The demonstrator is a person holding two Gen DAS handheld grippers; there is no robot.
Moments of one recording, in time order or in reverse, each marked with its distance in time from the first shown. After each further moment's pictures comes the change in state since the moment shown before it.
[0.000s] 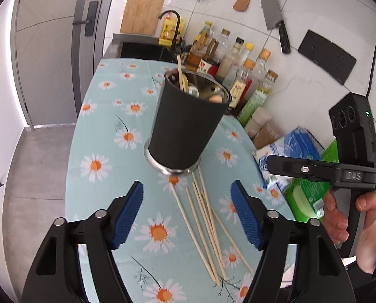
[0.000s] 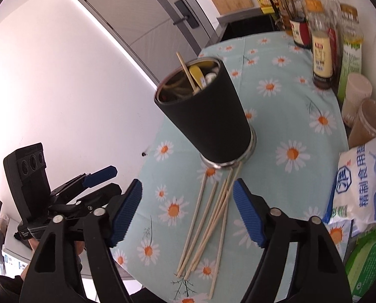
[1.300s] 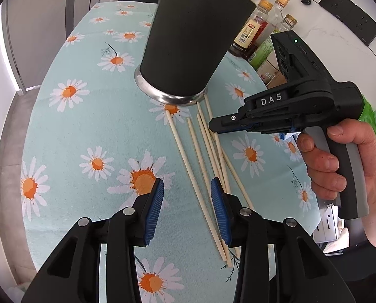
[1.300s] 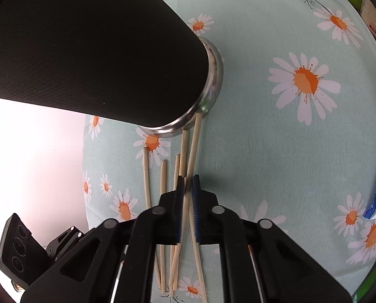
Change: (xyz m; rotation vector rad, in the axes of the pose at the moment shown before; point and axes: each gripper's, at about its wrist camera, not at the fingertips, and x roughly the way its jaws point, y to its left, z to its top) left arm 0.074 0.008 -0.057 -0.051 0.244 -0.023; right arm 0.135 -0.063 0.013 0.288 0.344 -0.104
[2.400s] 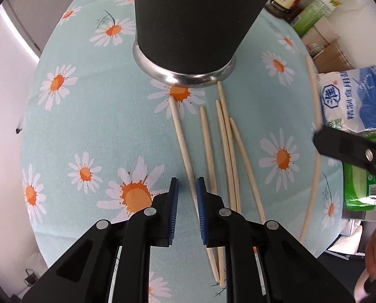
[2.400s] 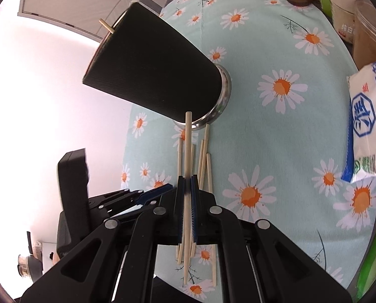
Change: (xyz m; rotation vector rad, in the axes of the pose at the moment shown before) left arm 0.066 -0.027 0.052 -0.069 0.301 0.239; right arm -0.099 -0.024 -0.040 -0.043 -0.144 0.188
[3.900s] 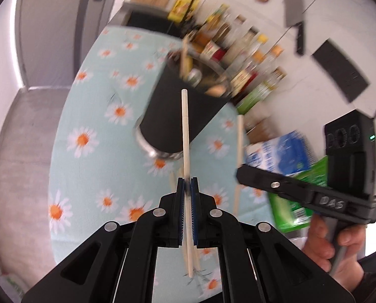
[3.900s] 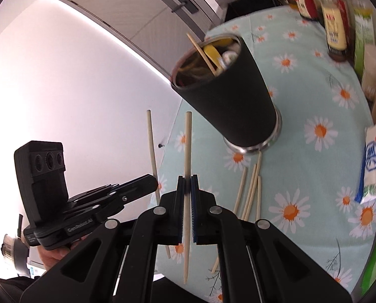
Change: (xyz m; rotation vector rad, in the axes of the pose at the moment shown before) left arm -0.139 0.049 -0.031 -0.034 -0.416 -0.348; right arm -0.014 0.092 -0.017 -0.222 -0.184 0.026
